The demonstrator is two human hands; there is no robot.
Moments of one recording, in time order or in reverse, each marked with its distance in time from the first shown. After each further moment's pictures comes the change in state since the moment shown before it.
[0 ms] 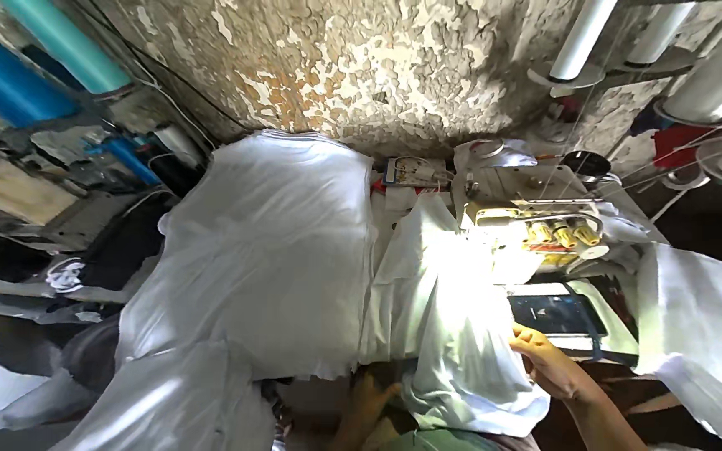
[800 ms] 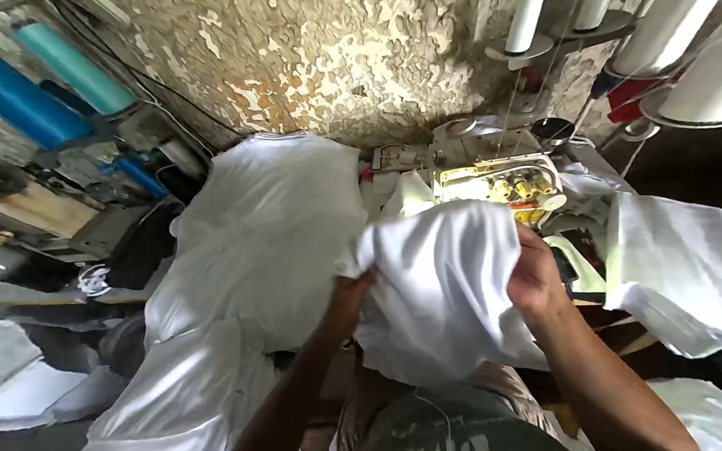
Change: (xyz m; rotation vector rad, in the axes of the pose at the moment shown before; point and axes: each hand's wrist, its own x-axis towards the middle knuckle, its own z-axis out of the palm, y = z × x) left_hand -0.034 0.194 -0.080 -0.403 0.198 0.253; right_hand -0.031 -0.088 0.071 0.732 -0.329 -0.452
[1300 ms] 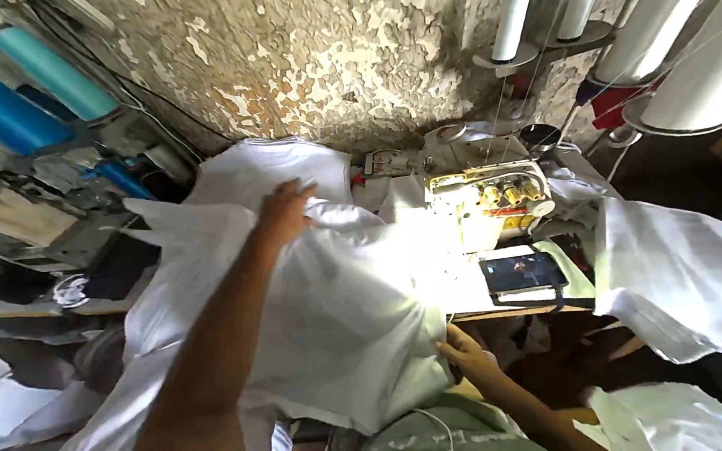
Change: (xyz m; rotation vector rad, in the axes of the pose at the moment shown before) left_hand 0.141 0.088 -0.074 1.329 -0.105 0.391; right_hand -0.079 0.102 -0.099 -0.946 0.187 0.394
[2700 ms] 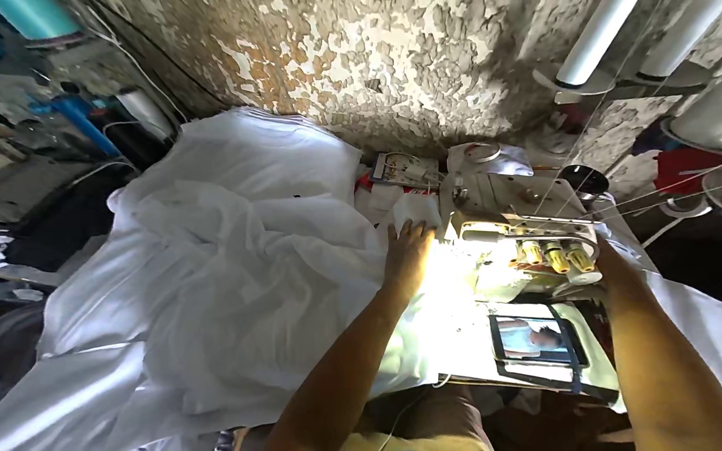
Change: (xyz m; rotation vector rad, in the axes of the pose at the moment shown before) left_hand 0.071 0.154 0.137 -0.336 0.084 0.031; right_hand 0.166 -0.143 -0.290 -0.788 0.517 0.027
